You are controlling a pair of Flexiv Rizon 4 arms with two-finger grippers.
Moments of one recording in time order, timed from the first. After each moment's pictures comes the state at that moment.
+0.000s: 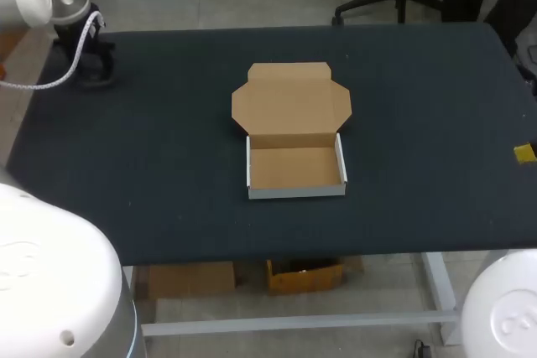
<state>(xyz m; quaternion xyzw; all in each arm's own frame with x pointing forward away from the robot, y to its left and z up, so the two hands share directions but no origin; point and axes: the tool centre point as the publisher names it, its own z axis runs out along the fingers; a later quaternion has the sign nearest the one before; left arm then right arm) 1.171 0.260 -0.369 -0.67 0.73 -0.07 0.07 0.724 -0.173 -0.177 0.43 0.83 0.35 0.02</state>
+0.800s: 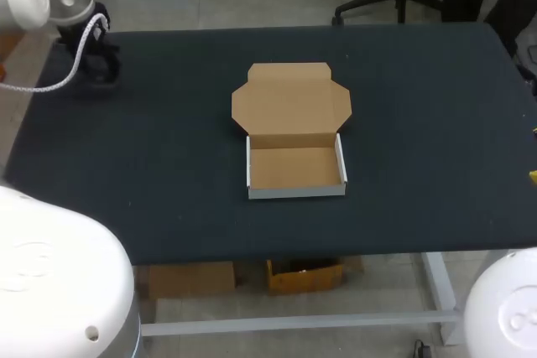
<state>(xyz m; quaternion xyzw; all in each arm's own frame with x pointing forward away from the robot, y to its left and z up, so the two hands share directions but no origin) 1.135 0.231 -0.346 -0.63 0.77 -0.08 0.07 0.714 -0.176 -0.181 0.18 0.91 0.36 0.07</state>
